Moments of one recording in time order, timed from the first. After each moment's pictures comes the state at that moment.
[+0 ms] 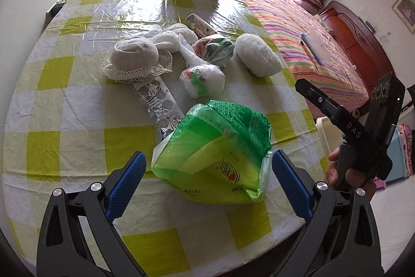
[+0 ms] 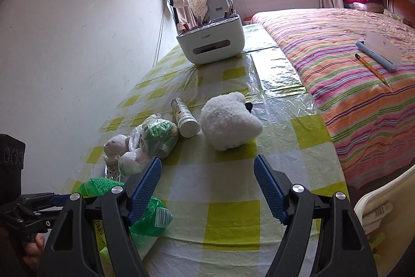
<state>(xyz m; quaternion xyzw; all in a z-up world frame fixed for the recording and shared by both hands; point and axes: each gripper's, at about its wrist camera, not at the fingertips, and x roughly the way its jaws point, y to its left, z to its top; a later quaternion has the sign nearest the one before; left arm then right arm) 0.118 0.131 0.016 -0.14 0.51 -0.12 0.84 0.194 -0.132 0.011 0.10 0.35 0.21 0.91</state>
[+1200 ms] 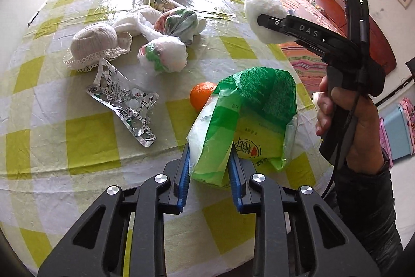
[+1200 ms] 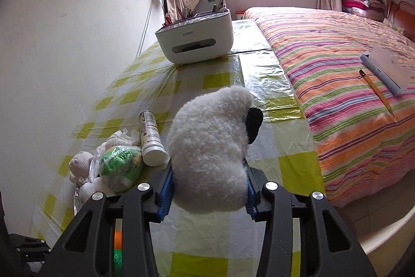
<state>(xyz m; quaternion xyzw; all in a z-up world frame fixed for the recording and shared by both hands) 0.102 0.085 0.002 -0.10 0.51 -0.15 0.84 0.256 -0.137 0.014 0.07 0.37 0.17 0.91</state>
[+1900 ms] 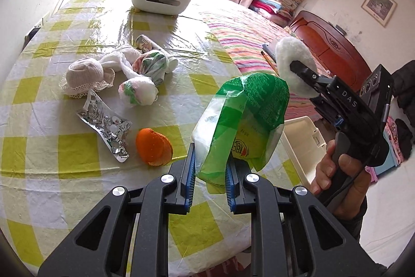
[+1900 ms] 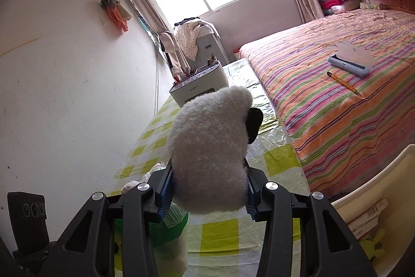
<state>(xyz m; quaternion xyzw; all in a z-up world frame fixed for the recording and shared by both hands) 0.084 0.075 0.041 -0.15 0.43 -0.18 0.87 0.158 -0.203 0.051 0.21 0.26 0.19 0.92</state>
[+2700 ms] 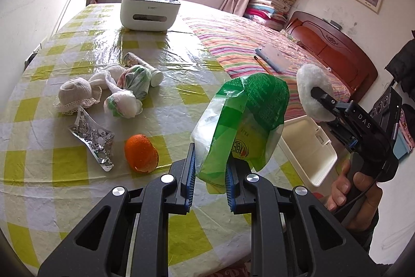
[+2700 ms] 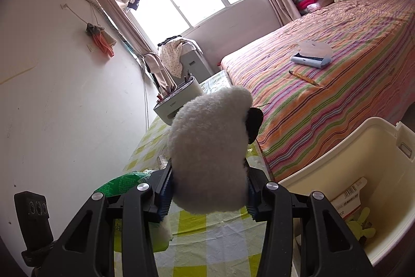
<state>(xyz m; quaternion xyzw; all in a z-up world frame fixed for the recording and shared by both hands) 0.072 0.041 0.044 -0.10 0.38 -0.18 0.90 0.109 -0.268 0.037 0.26 0.23 0.14 0.93</state>
